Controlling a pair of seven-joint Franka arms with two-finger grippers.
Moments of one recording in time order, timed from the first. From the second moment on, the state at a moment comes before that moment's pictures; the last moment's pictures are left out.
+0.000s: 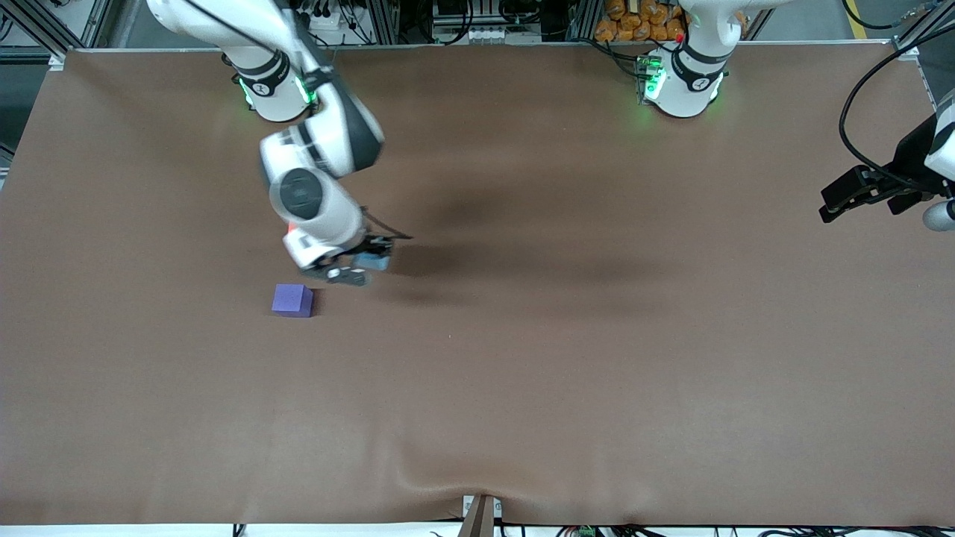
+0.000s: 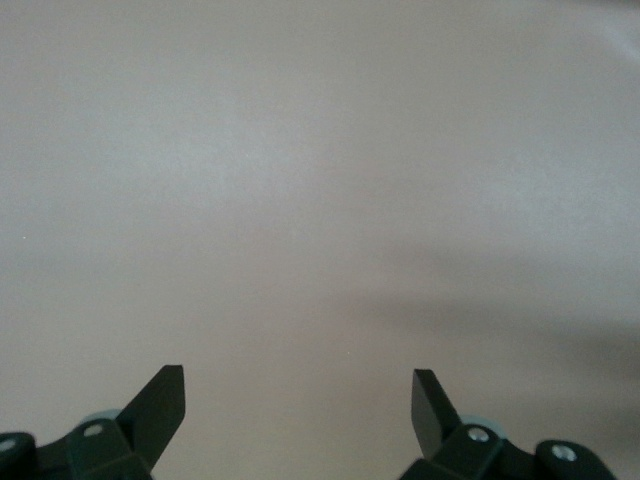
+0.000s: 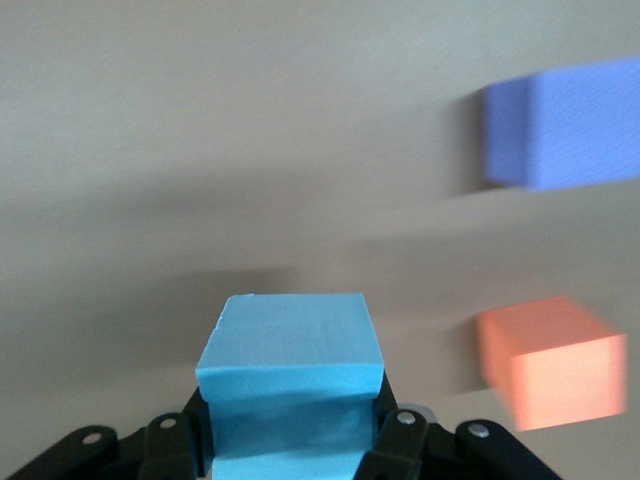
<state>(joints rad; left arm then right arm) 0.08 0.02 -0.14 -1.54 0.03 1.61 -0.18 0.51 0.29 -0.09 -1.97 0.14 2.10 0.48</state>
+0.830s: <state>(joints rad) 0.08 0.02 -0.13 -1.54 0.02 1.63 -0.13 0.31 0.23 -0.09 -2.17 0.10 2.20 0.22</state>
